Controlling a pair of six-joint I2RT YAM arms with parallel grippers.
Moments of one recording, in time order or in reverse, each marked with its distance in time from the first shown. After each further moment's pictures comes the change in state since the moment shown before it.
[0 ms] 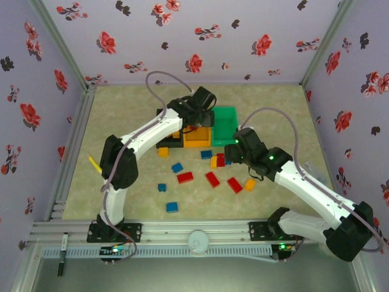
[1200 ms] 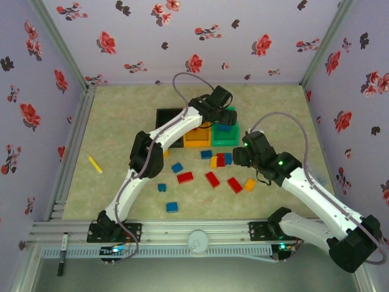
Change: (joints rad) left arm -0.017 0.380 0.416 0.023 0.165 0.100; right arm -0.055 -0.095 -0.049 -0.063 0.002 0.000
